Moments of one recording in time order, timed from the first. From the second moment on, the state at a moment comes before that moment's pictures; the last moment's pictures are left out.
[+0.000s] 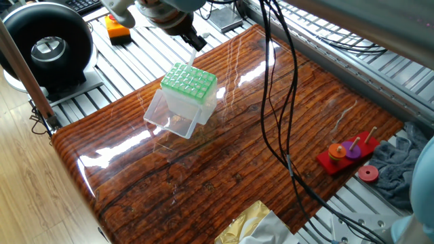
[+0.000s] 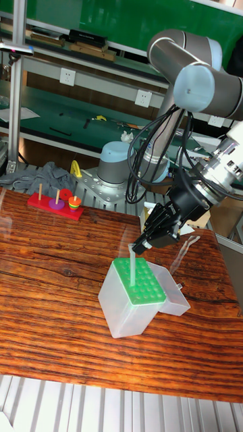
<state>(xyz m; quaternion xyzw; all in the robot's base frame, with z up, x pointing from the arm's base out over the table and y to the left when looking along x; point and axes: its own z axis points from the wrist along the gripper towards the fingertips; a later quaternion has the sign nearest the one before) 0.608 0.043 0.217 0.66 -0.70 0.23 0.11</state>
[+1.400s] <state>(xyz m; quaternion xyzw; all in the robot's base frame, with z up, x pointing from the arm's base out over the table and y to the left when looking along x) 0.633 0.052 0.220 0.67 -0.70 0.24 0.06</state>
